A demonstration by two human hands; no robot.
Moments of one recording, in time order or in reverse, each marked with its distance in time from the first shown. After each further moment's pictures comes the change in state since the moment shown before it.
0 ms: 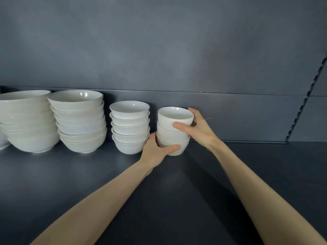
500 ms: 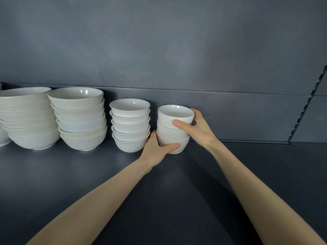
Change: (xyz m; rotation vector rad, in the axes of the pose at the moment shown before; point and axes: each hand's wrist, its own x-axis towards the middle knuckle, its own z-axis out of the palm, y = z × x) left_hand -0.001 0.001 -0.002 0.020 -0.054 -0.020; right_hand 0.000 0.000 0.007 0.059 0.053 -0.006
